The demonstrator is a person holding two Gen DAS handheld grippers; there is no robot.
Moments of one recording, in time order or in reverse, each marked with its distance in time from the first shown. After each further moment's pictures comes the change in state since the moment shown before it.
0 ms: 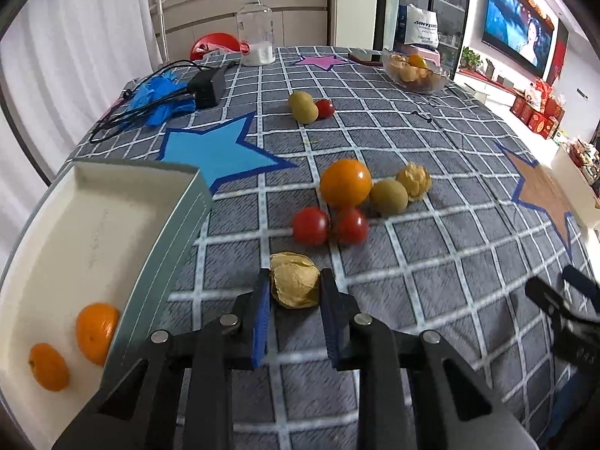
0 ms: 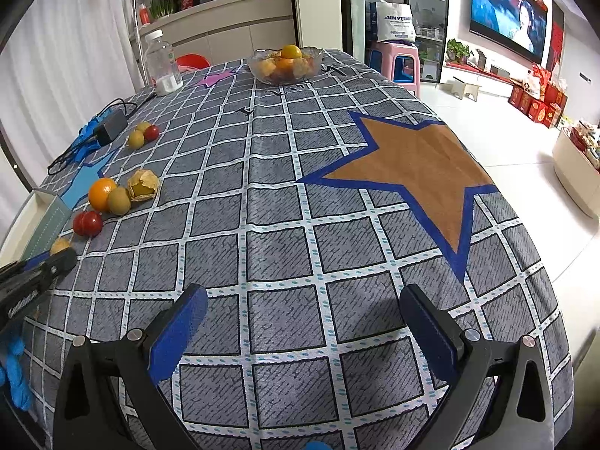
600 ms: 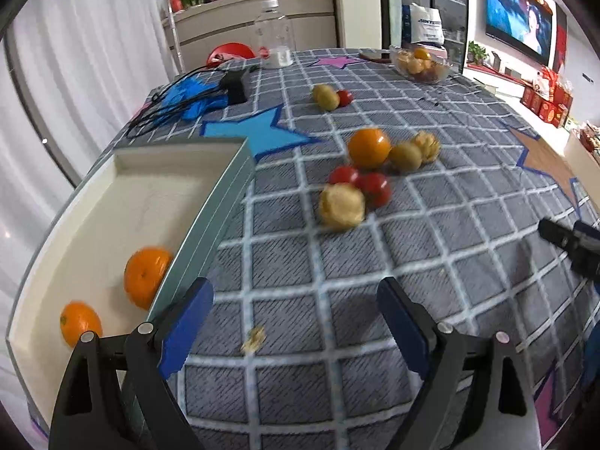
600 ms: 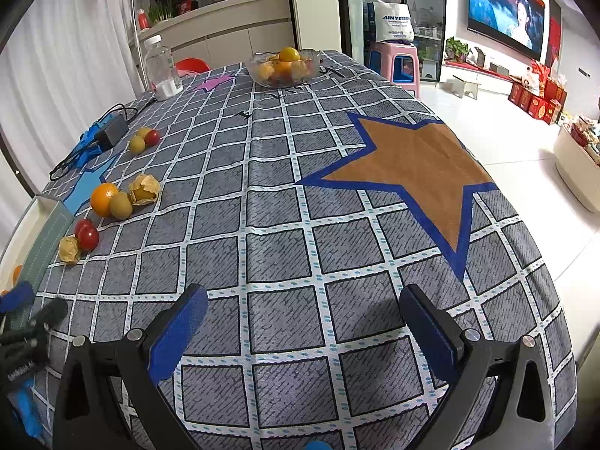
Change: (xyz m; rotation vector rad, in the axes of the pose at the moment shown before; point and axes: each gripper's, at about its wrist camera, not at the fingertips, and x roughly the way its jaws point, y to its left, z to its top) left arm -0.021 0.007 -0.028 0.040 -0.033 0.082; right arm -0.002 -0.003 0.000 0.016 -0.011 0.016
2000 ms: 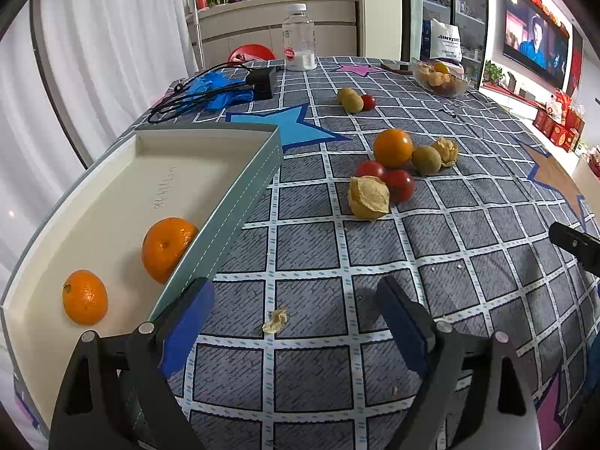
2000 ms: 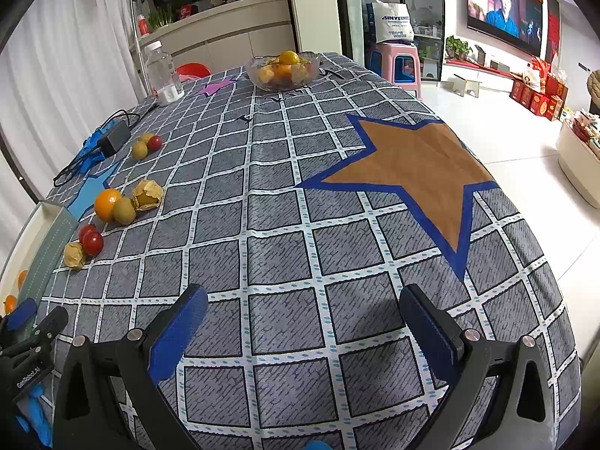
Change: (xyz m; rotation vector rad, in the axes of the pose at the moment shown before) left arm -0.003 0.017 -0.020 -0.085 -0.031 0.031; right arm 0.000 -0.001 0.002 0.008 -0.007 0.017
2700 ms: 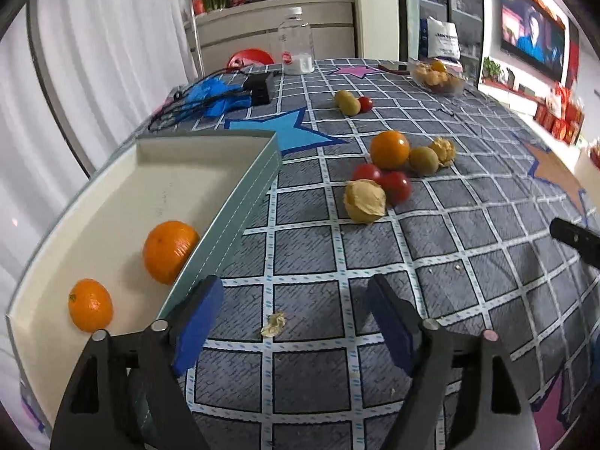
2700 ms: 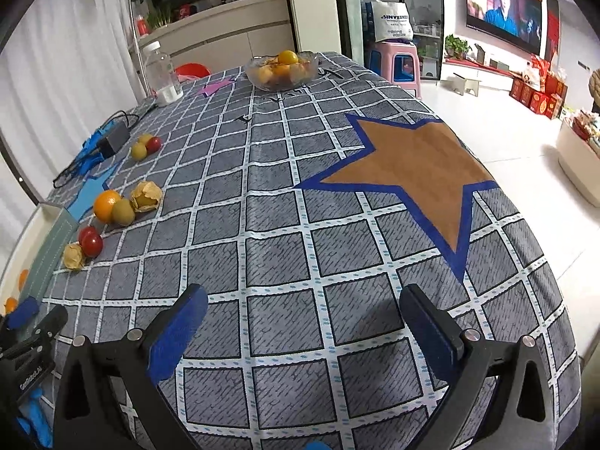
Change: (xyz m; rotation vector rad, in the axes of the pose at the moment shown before) left arm -0.005 -0.009 -0.003 0.038 -0.022 0.032; right arm 0.005 0.003 0.005 -0.002 0.008 -0.005
